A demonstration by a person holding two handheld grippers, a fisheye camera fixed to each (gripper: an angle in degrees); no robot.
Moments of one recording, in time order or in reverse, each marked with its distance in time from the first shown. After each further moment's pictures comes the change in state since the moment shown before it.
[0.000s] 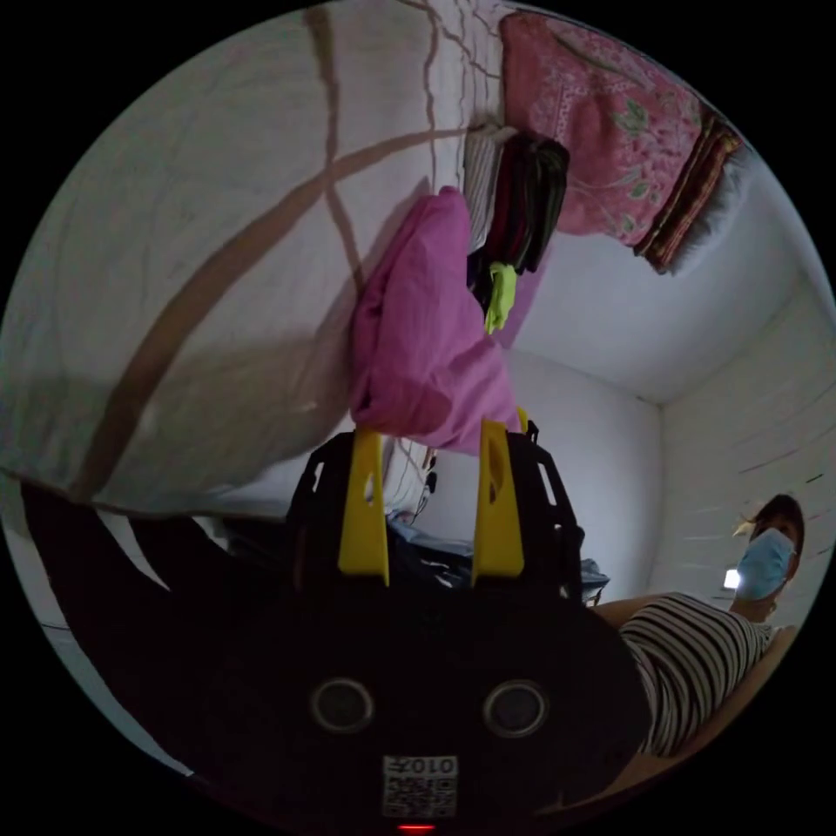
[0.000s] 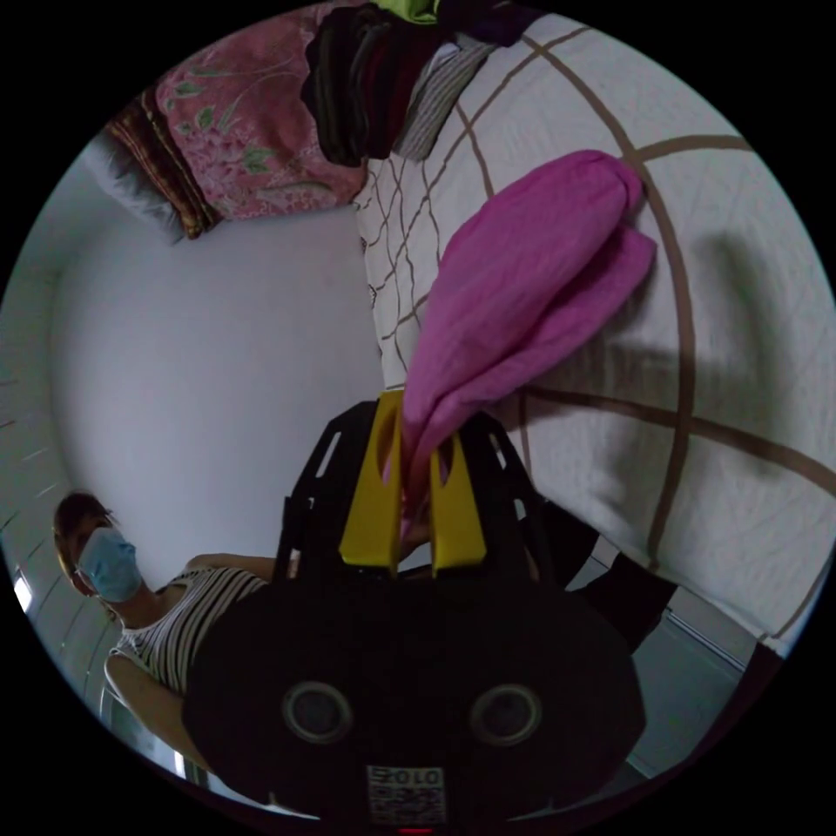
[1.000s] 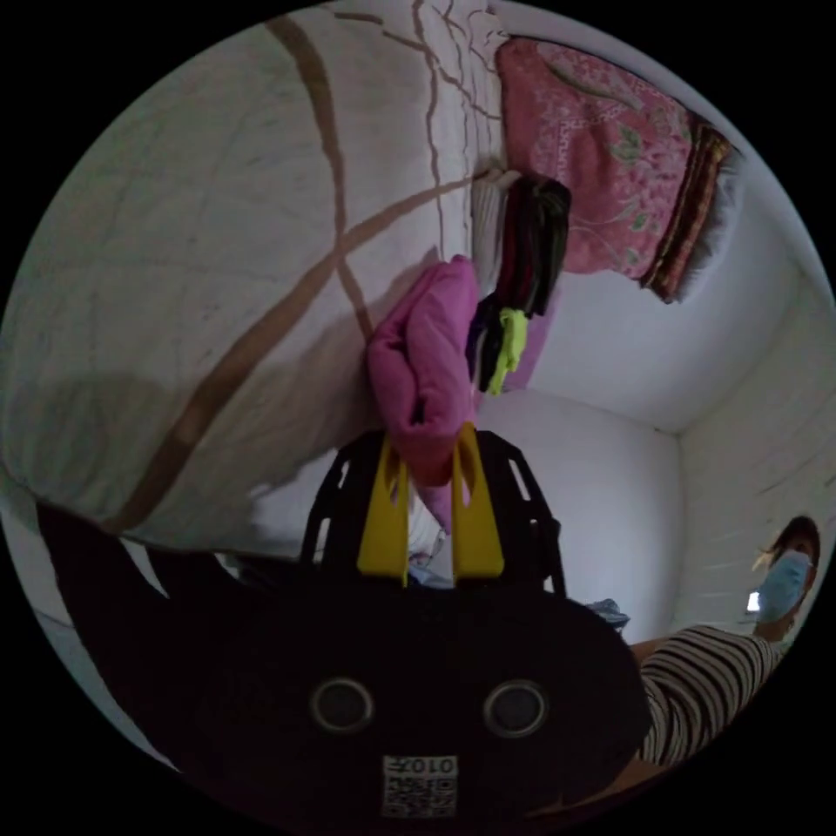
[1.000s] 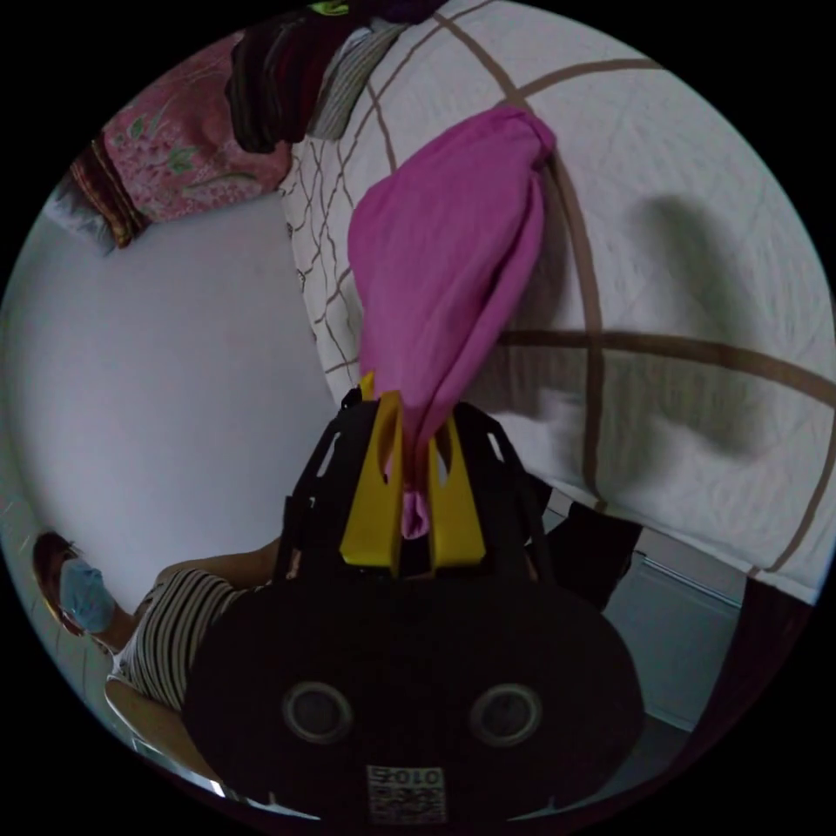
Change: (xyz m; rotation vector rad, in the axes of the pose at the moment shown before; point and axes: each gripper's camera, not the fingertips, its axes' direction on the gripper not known) left arm 0.039 -0.025 -0.008 0.134 -0.115 0.009; right arm -0.061 0.066 -0.051 -0.056 0.166 0.134
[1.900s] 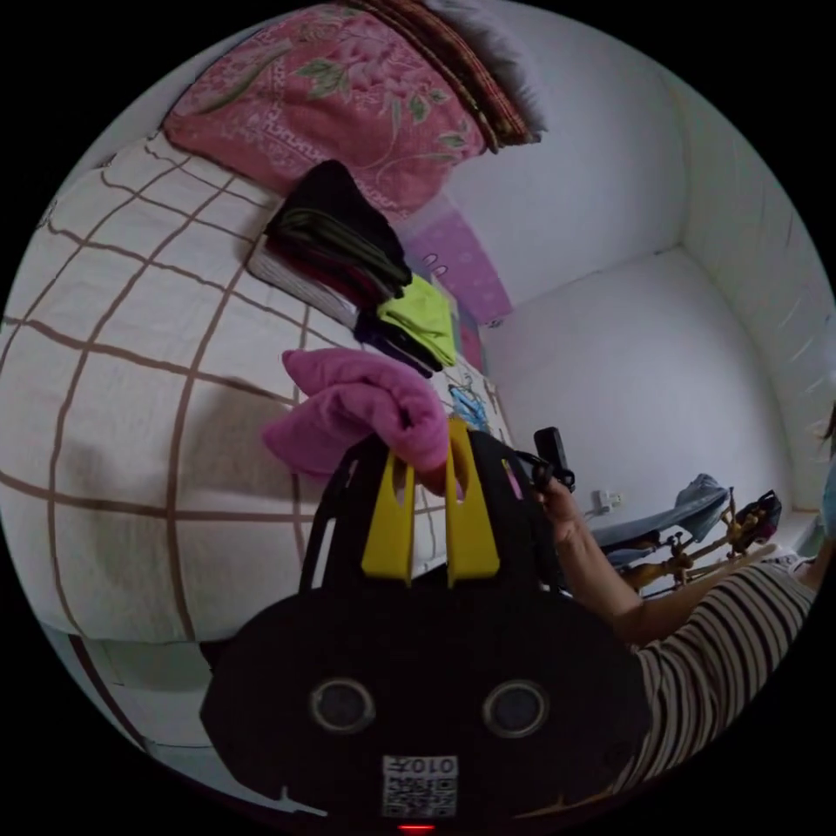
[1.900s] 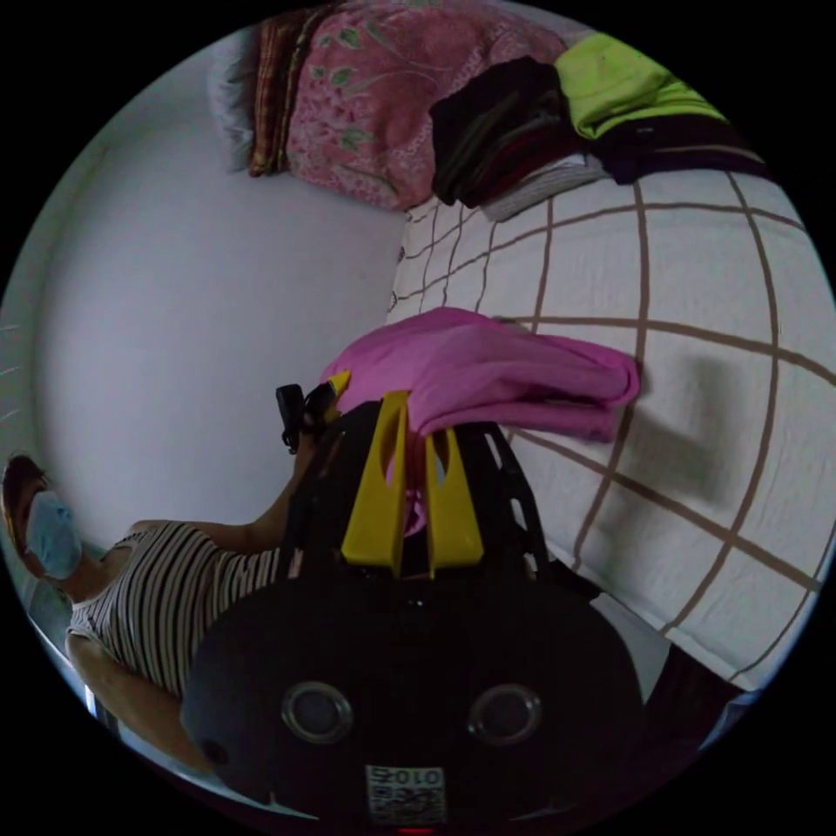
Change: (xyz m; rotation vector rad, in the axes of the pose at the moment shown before) left arm 0.341 -0.008 0.000 -0.054 -0.217 0.620; right arm -0.194 0.086 -0.209 0.170 0.041 -0.421
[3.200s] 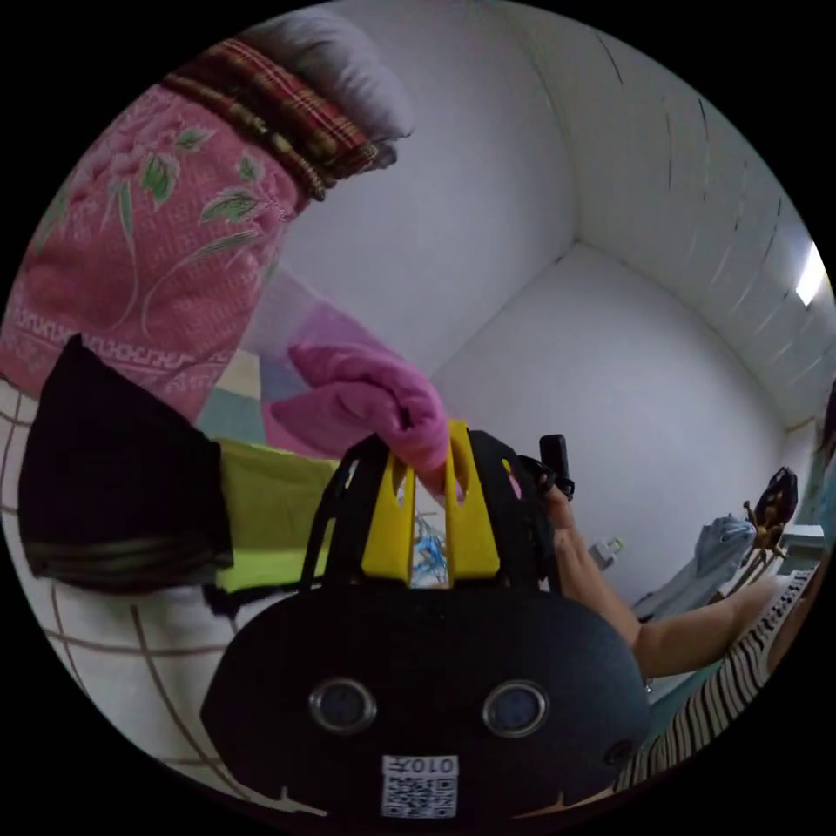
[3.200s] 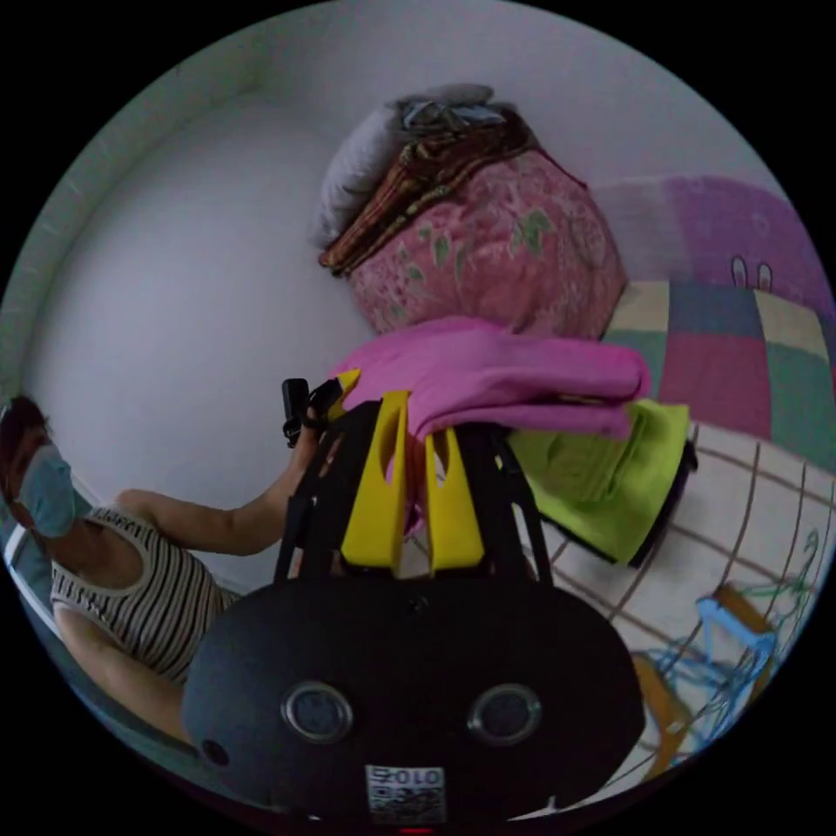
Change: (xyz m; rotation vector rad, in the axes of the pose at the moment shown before) left arm 0.260 -0.407 0.132 0.266 0.195 0.344; right arm -0.146 -0.283 -0.447 0.246 0.249 -0.522
